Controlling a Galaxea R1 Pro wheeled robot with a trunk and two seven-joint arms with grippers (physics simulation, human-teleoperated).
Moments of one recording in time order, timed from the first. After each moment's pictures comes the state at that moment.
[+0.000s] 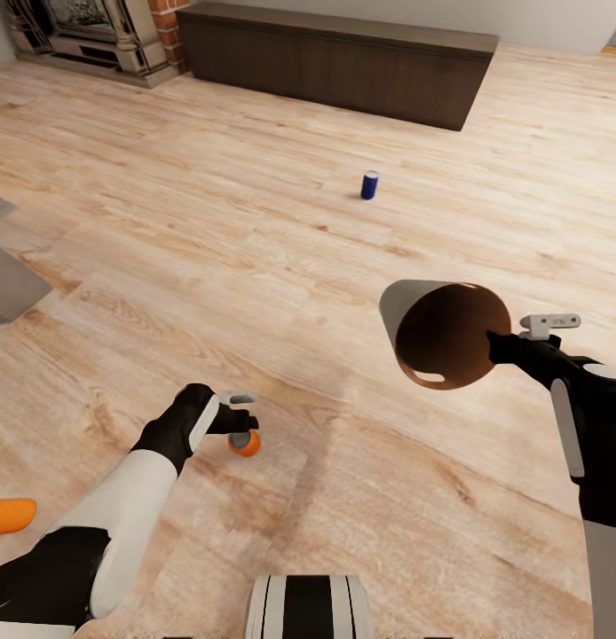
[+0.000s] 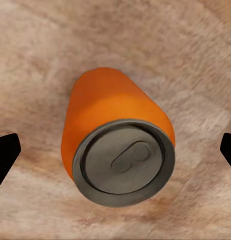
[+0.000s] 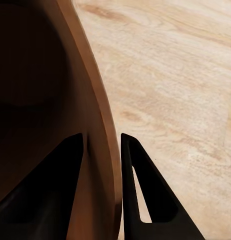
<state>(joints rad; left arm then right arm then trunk) -0.98 -0.05 -0.04 -0.61 0.09 0.91 -0.04 -0.71 -0.28 -0.18 -1.58 -0.01 0.77 0.19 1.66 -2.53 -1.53</state>
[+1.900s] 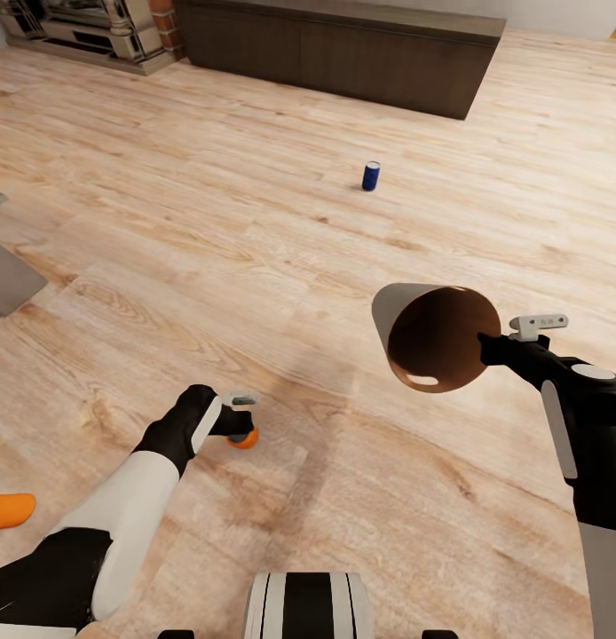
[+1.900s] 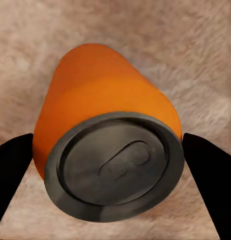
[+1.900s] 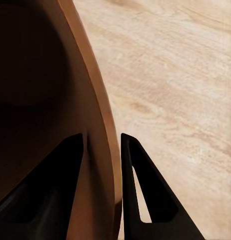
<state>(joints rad) -0.97 -0.06 -0.04 -0.61 0.09 0.91 -0.04 -0.70 -0.27 -0.14 -1.58 -0.01 0.76 0.19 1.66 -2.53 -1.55</state>
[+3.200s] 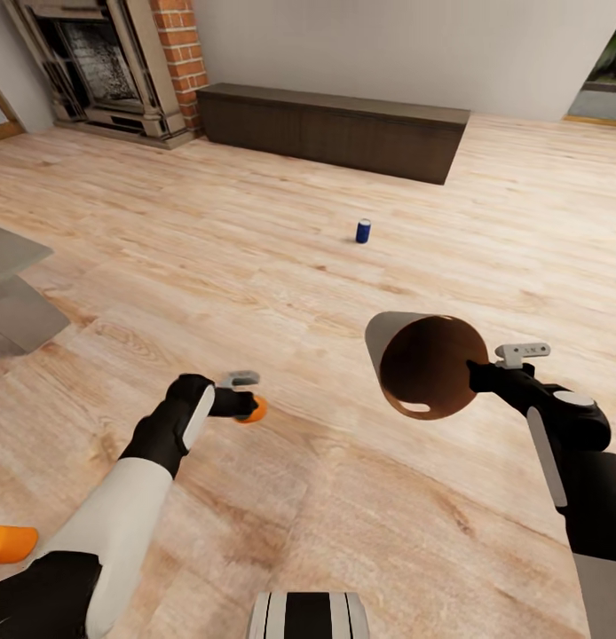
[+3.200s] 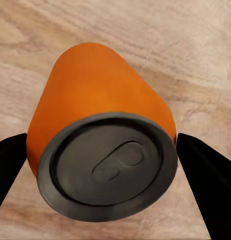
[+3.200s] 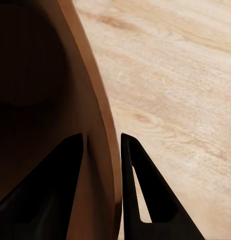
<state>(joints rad) -0.92 -0.05 -0.04 -0.84 0.11 0.92 -0.14 -0.61 -0.24 -0.13 -1.57 -0.02 0.75 0.17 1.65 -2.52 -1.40</state>
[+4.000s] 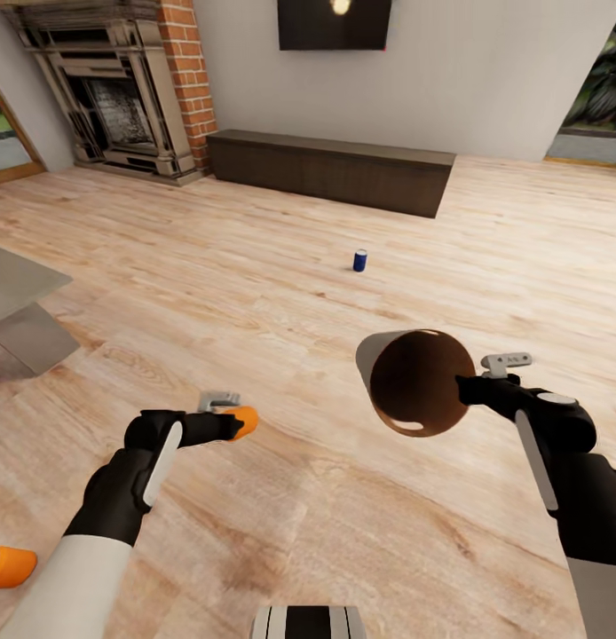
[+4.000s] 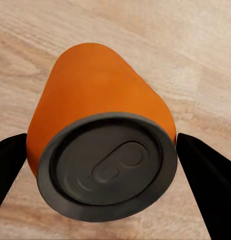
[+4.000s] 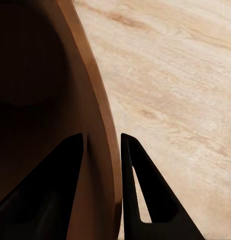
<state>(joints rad) -0.66 0.04 -0.04 -1.23 0.10 0.96 -0.26 -0.60 -0.24 -0.08 -1.57 -0.01 0.88 0.18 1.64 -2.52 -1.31</state>
